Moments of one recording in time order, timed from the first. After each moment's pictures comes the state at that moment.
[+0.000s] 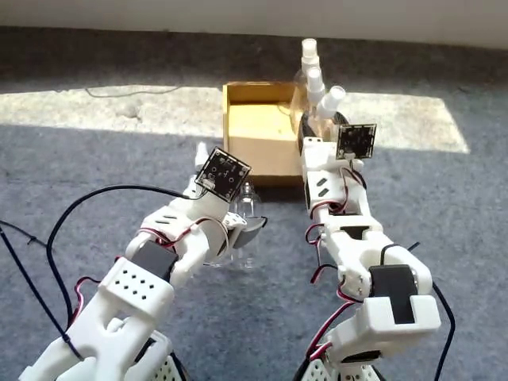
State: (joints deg) left arm 20.8 -48.9 64.9 33.9 -1.5; right arm -7.7 3.6 54.1 -46.4 0.5
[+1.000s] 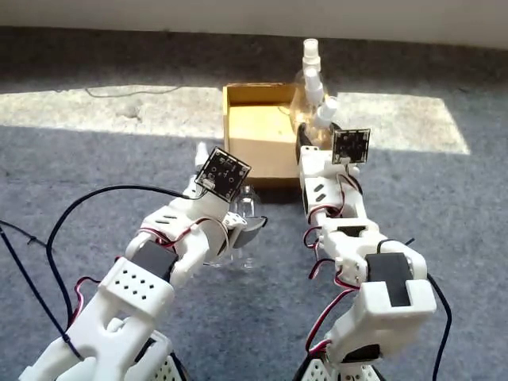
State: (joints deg) left arm 20.8 -48.9 65.0 33.8 -1.5; right arm -7.7 9.2 54.1 -47.4 0.7
